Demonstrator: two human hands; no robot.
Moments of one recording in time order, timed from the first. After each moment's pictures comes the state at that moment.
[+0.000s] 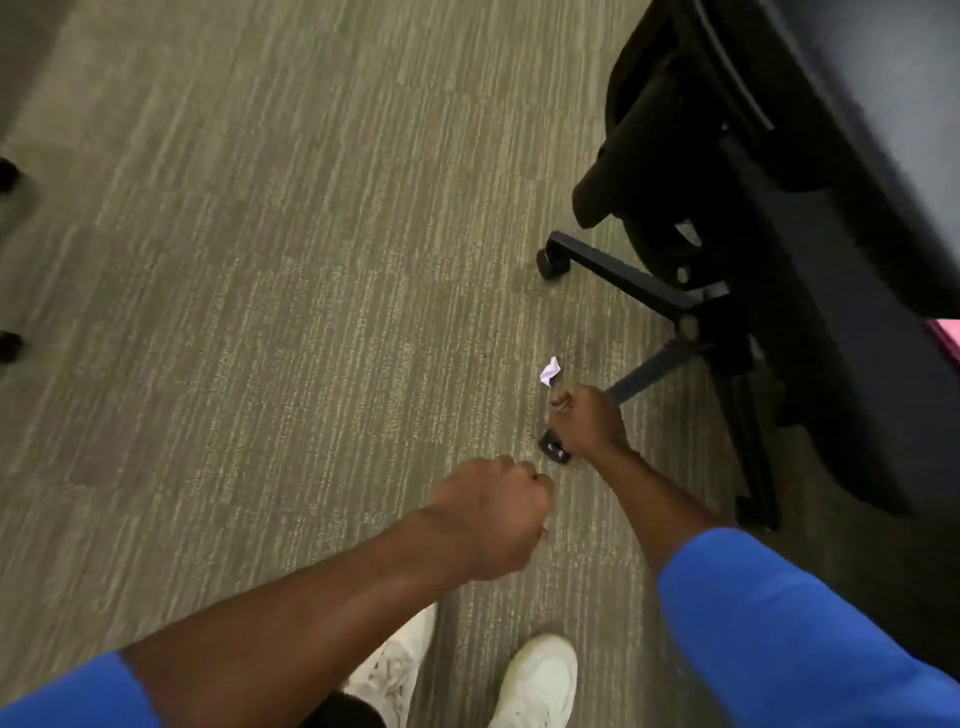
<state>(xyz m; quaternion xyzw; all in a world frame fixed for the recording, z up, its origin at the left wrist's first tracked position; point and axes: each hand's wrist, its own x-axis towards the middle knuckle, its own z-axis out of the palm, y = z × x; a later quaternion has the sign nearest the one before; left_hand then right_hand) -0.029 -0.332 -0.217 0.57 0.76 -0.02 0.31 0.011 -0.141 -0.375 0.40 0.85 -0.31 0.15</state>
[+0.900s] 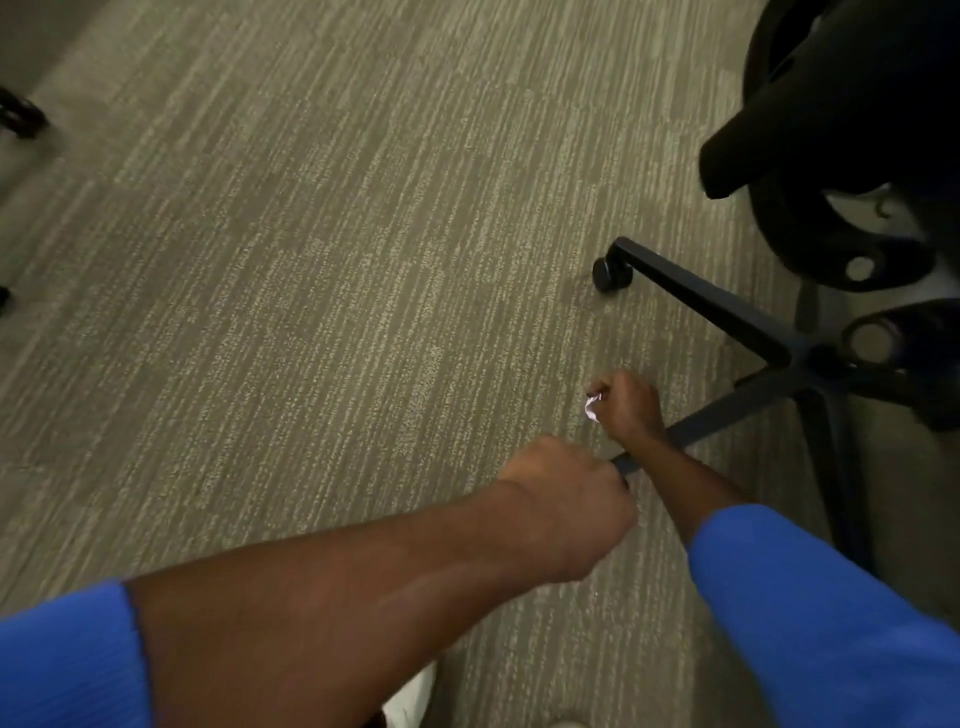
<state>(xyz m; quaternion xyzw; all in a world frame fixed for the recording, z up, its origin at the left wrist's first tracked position) -0.066 -0.304 -0.289 0.62 0.74 -0.05 0.26 -0.063 -0.091 -0.529 0.34 0.90 -0.24 0.10</state>
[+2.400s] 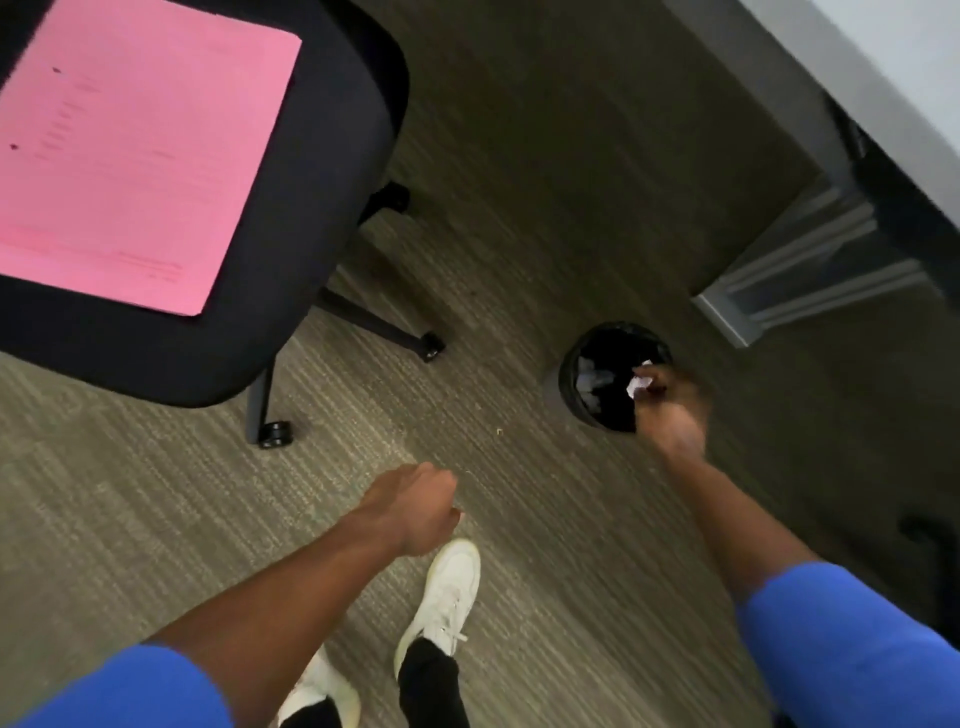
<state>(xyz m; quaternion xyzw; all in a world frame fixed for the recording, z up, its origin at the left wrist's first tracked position) 0.274 -0.165 -0.119 0.71 0.55 -0.21 0.39 0.590 -0.059 -0.148 0.82 0.50 -0.25 -0.13</state>
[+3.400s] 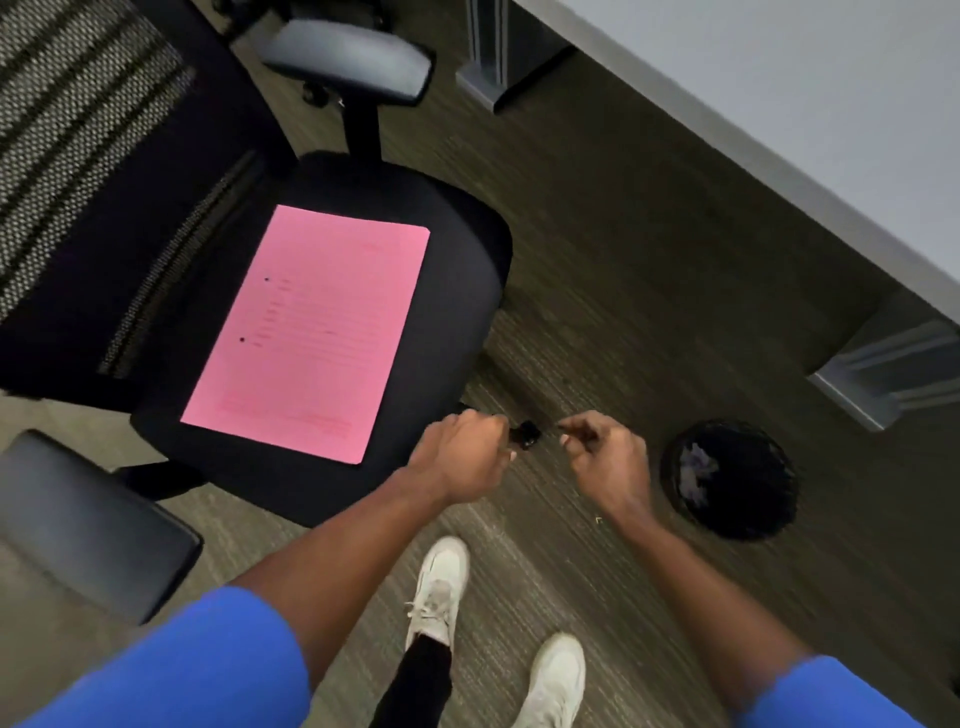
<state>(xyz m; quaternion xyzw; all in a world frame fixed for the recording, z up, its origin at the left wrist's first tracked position) 0.190 0.004 -0.026 0.70 0.64 -0.10 0.30 0.391 0.004 -0.085 0.70 0.60 -0.37 -0.14</state>
